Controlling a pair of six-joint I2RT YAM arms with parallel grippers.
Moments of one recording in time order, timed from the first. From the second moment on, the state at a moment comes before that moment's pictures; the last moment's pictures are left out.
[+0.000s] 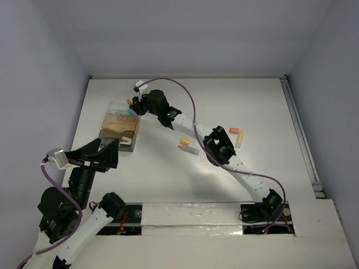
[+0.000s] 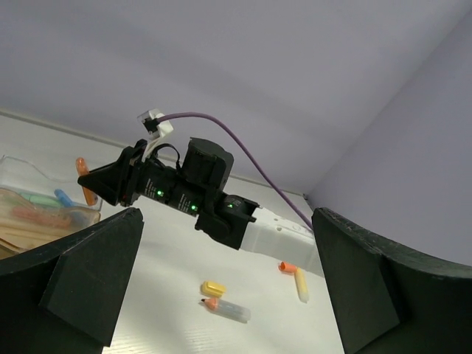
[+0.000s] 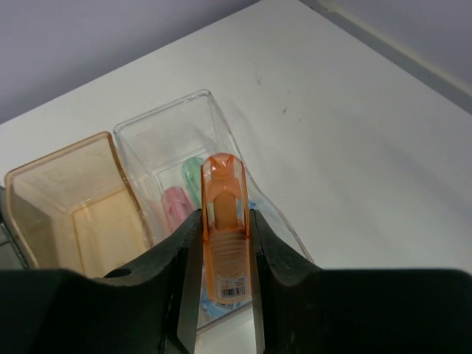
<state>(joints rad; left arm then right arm) -0.72 0.02 0.72 -0.37 -0.48 -0.42 0.83 2.78 2.52 0.15 -0.20 0.04</state>
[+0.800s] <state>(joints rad) -0.72 0.04 0.72 -0.37 -0.48 -0.41 0.82 2.54 2.13 0.33 -0.24 0.09</state>
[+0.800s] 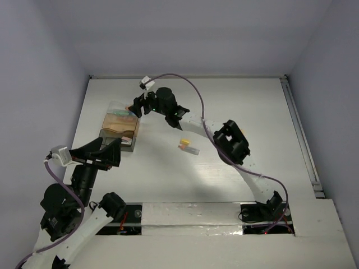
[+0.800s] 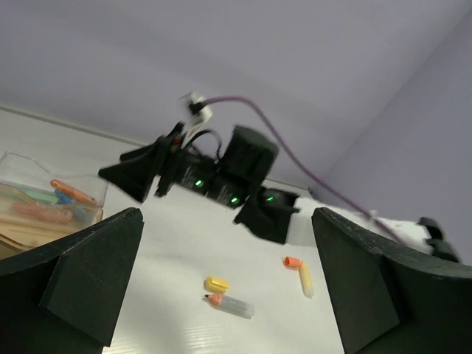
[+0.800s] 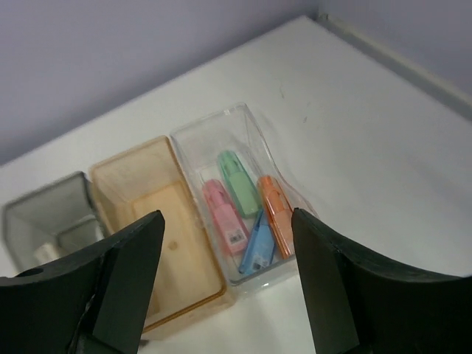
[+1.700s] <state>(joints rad) -0.74 0.53 0.42 0.11 -0.02 -0.69 0.41 1.21 0.78 0.00 0.21 0.36</state>
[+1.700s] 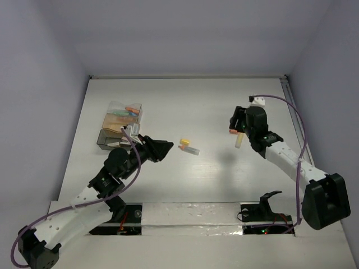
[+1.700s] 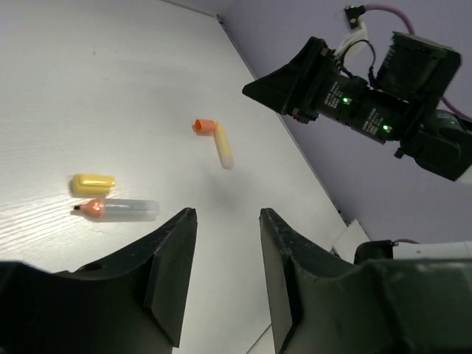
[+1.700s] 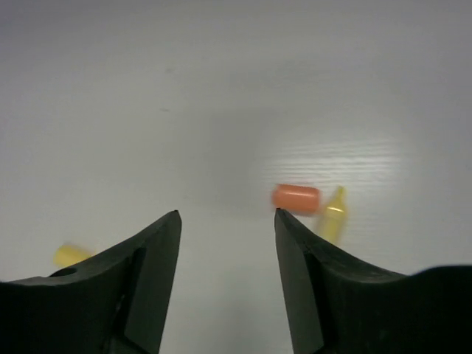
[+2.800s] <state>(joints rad) -0.78 0.74 0.31 0.44 0.09 -0.65 0.21 1.66 0.93 -0.29 0.25 0.43</state>
